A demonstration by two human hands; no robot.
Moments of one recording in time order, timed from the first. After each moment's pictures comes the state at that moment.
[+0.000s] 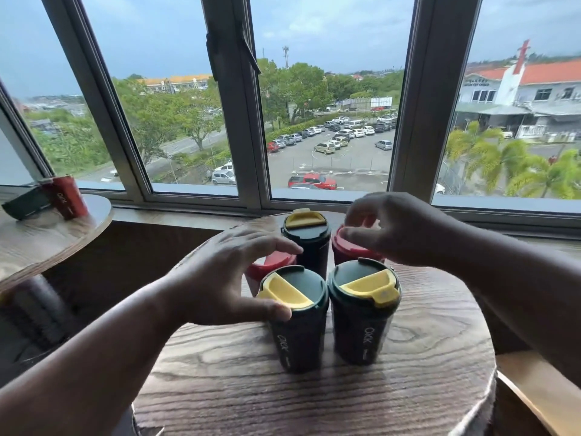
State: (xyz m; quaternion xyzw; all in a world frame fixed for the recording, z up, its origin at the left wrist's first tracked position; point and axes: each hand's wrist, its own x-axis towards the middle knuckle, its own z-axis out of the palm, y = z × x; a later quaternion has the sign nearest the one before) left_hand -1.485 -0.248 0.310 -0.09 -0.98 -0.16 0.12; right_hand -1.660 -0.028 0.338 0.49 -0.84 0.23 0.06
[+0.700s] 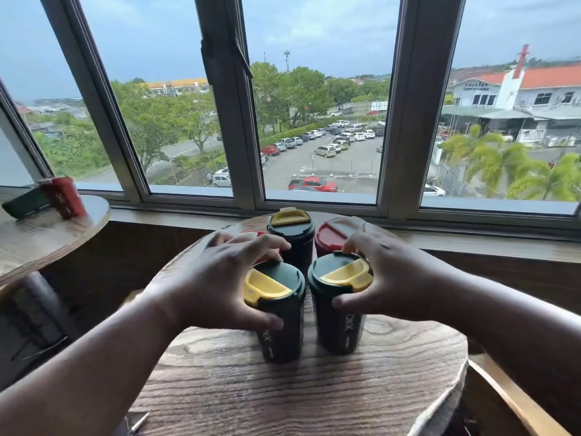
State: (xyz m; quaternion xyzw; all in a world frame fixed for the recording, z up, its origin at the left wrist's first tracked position) left_hand -1.485 -0.222 0.295 -0.02 -0.99 -0.08 0.12; right_hand -1.624 0.016 0.309 0.47 -0.86 0.20 -0.02
